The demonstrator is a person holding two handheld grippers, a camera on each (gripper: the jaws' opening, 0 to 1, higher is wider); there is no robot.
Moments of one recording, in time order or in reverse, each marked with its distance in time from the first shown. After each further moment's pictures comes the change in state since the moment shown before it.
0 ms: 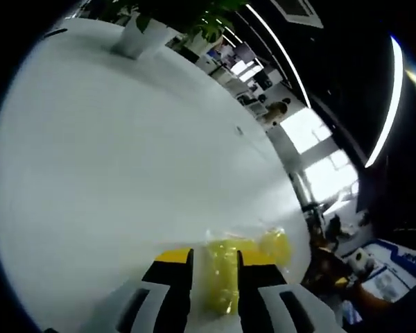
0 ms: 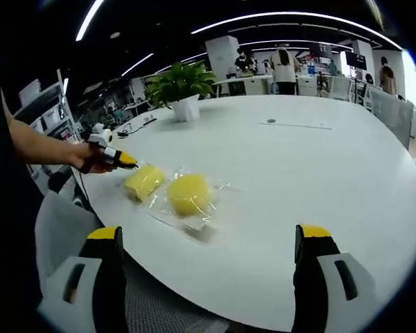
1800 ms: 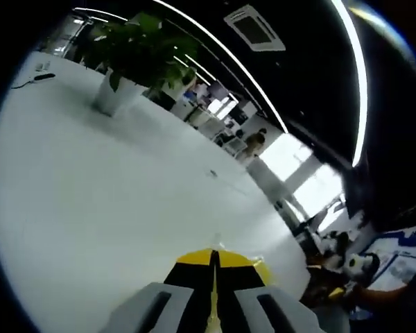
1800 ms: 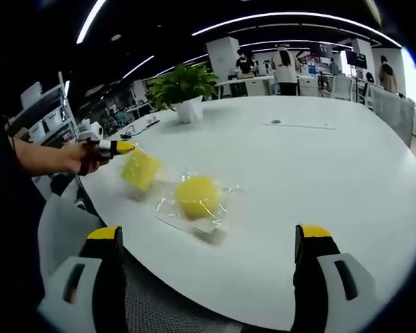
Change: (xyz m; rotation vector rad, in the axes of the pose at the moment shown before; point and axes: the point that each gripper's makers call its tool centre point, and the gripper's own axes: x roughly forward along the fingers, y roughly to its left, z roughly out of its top) left arm -0.039 -0.052 0.032 0.188 -0.264 -0.051; right arm 0.006 0.017 0.005 -0.003 -0.014 0.020
